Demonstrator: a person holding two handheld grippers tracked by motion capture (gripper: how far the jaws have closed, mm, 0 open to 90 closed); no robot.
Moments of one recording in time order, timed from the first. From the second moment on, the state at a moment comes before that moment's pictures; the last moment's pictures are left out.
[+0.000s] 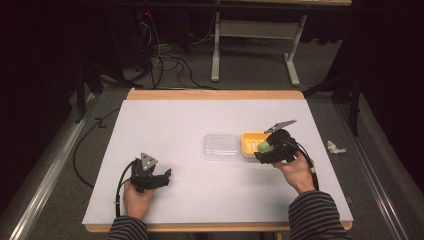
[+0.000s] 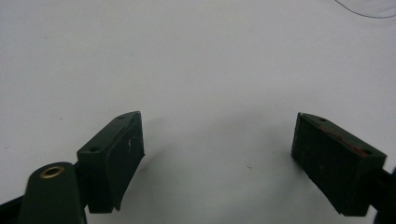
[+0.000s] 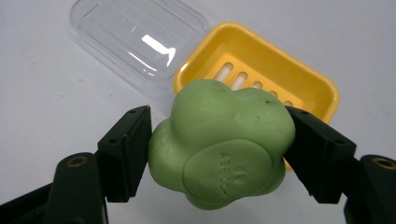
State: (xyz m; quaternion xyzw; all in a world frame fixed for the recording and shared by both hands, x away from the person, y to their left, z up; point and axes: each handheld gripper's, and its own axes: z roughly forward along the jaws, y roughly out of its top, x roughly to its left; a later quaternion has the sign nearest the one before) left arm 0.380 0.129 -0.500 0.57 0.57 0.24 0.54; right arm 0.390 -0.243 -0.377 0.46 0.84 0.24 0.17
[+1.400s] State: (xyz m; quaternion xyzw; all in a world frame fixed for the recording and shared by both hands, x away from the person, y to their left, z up) left arm 0.380 0.130 -0.499 0.57 0.57 0.23 0.55; right arm 0.455 -0.242 -0.407 0.53 0.81 0.18 0.17
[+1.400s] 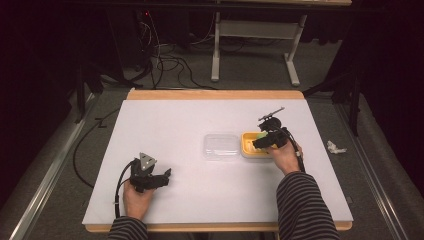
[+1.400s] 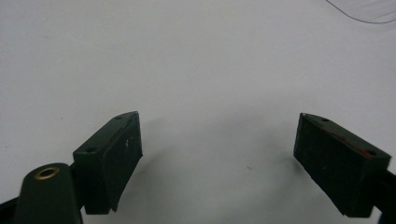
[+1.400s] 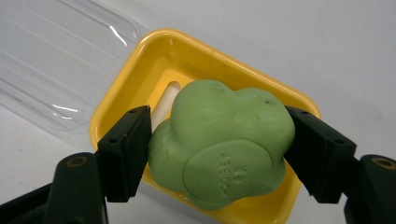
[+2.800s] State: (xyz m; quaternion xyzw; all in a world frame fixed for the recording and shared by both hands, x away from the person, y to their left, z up) left arm 0.380 0.130 -0.499 0.57 0.57 0.23 0.54; right arm 0.455 -0.245 -0.418 0.55 0.79 0.21 0.17
